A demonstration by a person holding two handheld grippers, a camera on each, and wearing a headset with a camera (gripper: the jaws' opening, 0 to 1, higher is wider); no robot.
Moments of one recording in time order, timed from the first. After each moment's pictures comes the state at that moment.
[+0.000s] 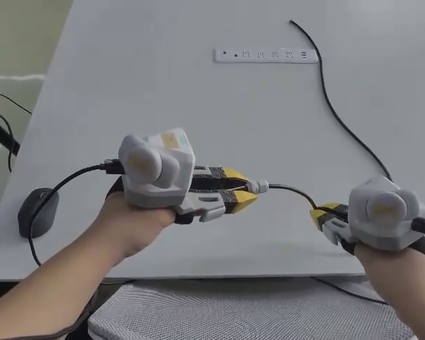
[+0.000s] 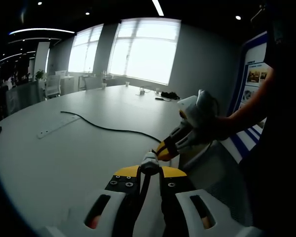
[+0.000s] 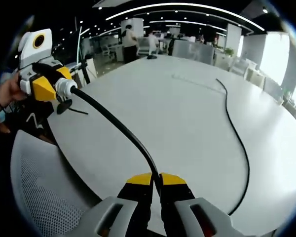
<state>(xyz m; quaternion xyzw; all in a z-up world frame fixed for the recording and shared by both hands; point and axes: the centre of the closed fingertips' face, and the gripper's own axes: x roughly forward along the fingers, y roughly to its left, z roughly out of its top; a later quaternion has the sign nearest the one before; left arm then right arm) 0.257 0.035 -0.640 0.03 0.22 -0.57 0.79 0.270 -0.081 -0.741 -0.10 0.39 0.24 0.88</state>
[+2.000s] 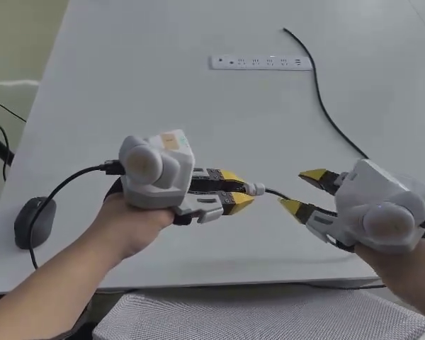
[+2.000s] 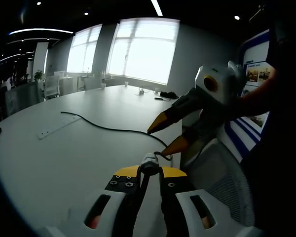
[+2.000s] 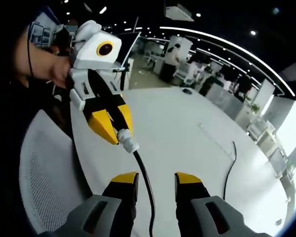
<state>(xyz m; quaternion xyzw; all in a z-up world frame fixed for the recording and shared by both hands) 0.264 0.045 -0.641 0.03 0.22 -0.57 0.79 0.278 0.001 -0.648 -0.28 0.24 0.38 0.85</state>
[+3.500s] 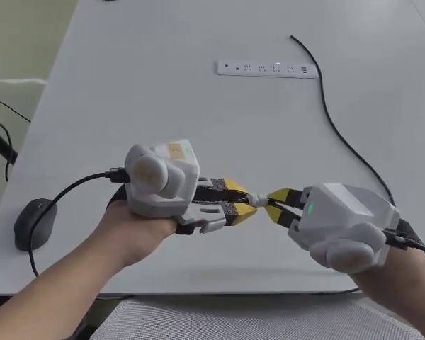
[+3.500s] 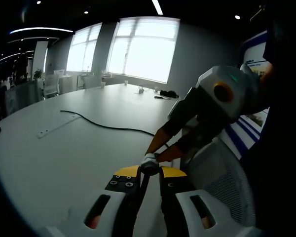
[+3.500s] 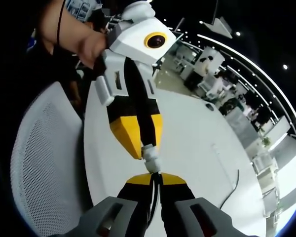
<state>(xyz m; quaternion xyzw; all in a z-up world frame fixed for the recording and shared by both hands) 0.265 0.043 -0.644 0.03 0.23 -0.57 0.79 0.270 0.032 -0.660 -0.37 0.20 0.45 0.79</state>
